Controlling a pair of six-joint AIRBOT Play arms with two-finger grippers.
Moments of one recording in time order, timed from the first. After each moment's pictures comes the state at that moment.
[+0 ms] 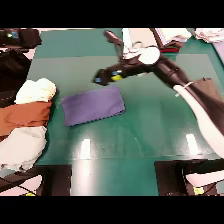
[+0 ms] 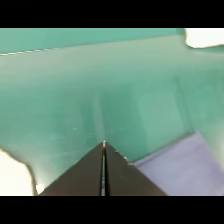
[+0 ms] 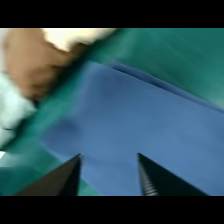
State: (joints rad) left arm -0.13 -1.23 1.68 1.38 -1.05 -1.53; right arm 0.44 -1.56 1.55 -0.79 1.00 1.23
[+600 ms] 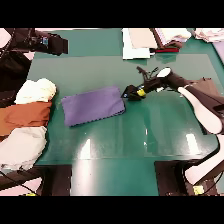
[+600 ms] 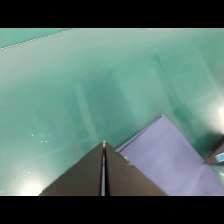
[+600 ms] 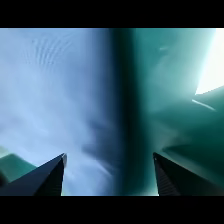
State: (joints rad) left arm -0.29 -1.30 1.68 1.38 -1.01 -1.51; right arm 0.22 -1.80 1.36 -0.65 1.14 1.28
